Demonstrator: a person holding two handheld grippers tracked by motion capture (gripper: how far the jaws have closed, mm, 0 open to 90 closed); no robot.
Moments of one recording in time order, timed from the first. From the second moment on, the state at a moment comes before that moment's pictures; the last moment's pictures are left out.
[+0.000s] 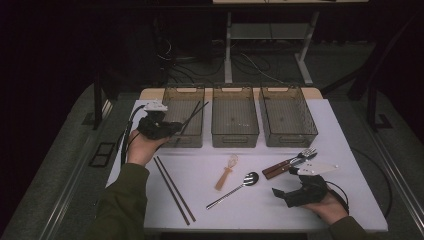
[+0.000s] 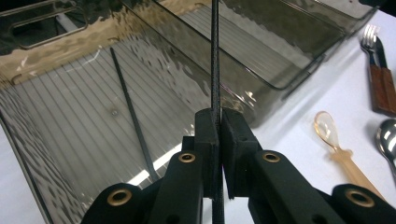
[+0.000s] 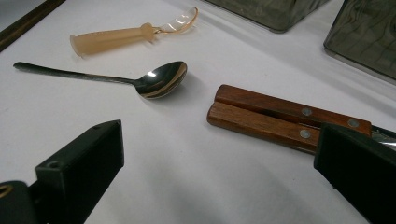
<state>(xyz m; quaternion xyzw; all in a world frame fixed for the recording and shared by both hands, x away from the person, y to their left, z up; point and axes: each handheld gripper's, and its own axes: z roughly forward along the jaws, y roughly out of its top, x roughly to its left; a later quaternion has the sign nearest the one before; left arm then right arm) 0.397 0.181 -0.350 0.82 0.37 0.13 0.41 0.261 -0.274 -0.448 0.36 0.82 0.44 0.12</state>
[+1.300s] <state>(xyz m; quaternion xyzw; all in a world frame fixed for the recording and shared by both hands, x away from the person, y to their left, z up) 0.485 0.158 -0.379 0.80 0.44 0.18 0.37 0.258 -0.274 -0.446 0.36 0.81 0.44 0.11</state>
